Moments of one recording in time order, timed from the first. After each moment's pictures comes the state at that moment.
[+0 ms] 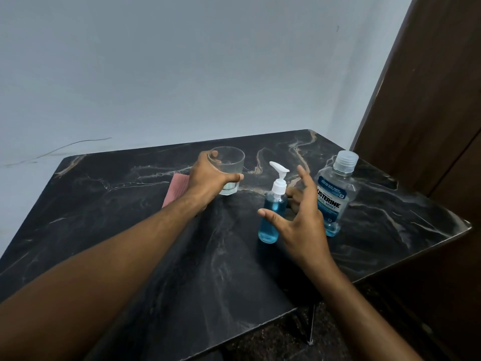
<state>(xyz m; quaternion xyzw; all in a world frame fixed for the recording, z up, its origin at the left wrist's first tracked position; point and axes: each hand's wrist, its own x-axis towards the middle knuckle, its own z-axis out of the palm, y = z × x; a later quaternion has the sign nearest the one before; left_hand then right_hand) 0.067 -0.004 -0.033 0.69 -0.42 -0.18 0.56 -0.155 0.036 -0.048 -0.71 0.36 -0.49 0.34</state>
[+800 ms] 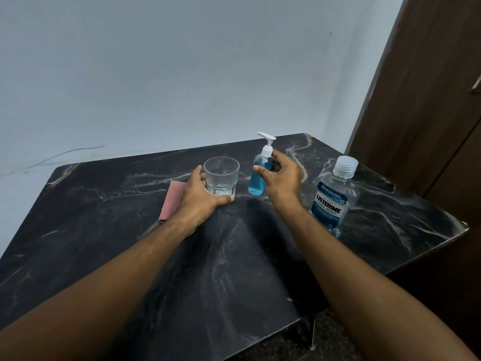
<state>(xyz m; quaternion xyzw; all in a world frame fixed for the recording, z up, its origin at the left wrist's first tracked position) 0.087 0.011 -0.061 0.65 -0.46 -0.26 0.54 -0.084 -0.066 -0.021 -0.61 0.44 -0.54 0.36</state>
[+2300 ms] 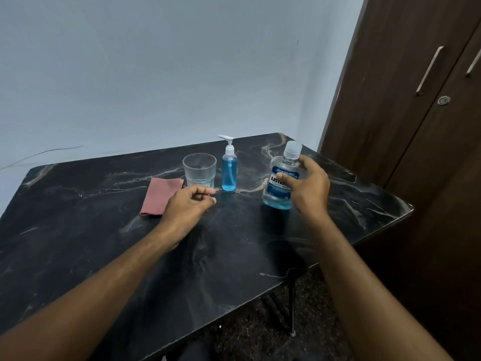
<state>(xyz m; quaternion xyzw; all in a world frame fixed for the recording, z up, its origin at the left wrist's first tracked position) 0.043 0.071 -0.050 0.62 -0.49 -0.29 0.54 -0.191 -0.006 0.004 -0.58 0.55 -0.53 0.28</state>
